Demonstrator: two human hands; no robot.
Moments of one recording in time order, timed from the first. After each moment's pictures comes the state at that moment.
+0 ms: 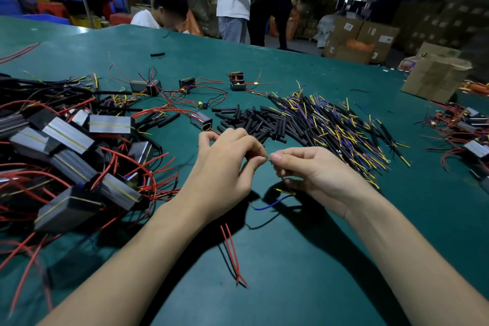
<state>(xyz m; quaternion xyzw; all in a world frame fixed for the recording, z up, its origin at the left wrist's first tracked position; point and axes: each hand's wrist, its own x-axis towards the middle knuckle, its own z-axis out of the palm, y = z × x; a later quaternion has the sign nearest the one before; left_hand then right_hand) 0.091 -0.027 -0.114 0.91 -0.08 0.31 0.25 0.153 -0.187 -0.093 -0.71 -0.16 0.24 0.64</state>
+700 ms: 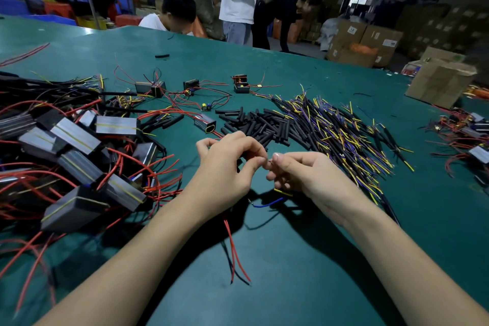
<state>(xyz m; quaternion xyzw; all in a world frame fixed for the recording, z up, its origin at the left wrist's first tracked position) 0.091 -0.028 -0.115 0.89 -0.05 0.29 0.35 0.155 -0.184 -0.107 -0.72 -0.21 0.21 0.63</state>
